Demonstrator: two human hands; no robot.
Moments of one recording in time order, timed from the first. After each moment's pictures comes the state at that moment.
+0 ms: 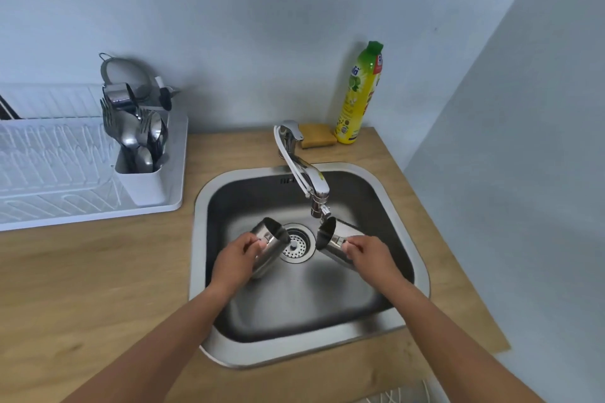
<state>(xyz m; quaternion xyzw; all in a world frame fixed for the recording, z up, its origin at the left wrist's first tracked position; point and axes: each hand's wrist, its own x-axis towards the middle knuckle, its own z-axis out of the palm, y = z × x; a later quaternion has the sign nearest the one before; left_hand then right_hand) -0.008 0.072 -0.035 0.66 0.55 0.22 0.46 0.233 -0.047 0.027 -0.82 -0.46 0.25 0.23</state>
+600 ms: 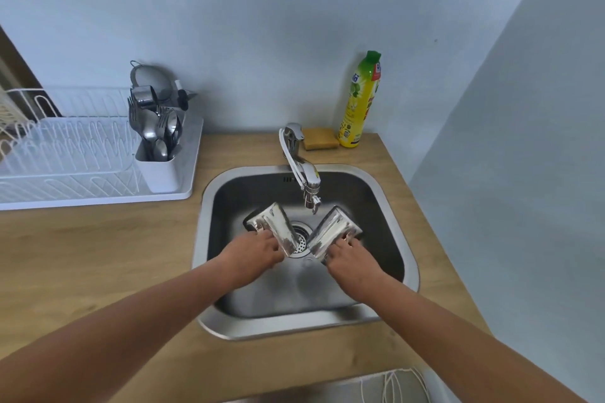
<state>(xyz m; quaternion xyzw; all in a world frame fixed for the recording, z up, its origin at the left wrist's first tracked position) -0.004 0.052 0.012 0.98 0.15 -0.05 -0.11 0.211 -0.068 0.036 -0.59 -0.77 -0.07 -0.23</state>
